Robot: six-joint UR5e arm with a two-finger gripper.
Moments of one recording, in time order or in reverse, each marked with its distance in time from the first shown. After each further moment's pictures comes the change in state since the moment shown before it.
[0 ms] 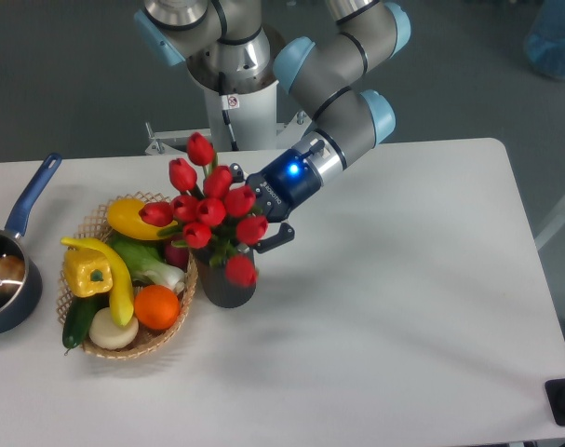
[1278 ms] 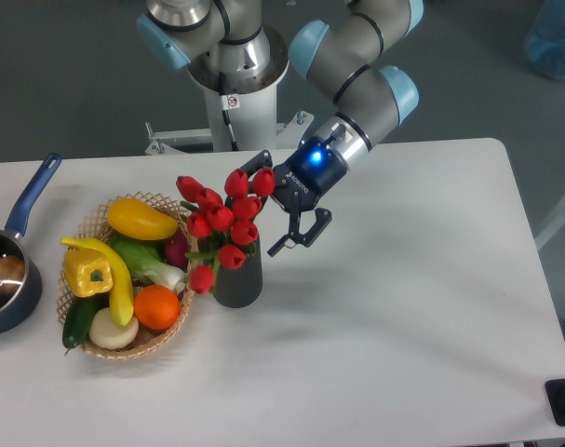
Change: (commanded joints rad) arm 0.072 0.080 0.014 -0.003 0.173 -0.002
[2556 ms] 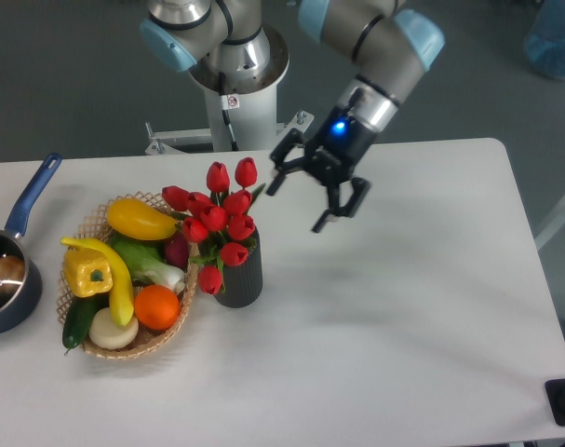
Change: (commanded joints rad) arm 0.104 0.071 0.165 -0.008 0.412 0.000
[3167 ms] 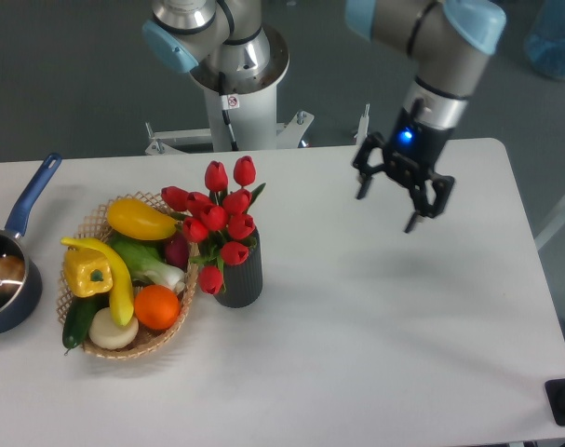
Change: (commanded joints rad) arm -0.049 -0.250 0.258 0.014 0.551 -0.003
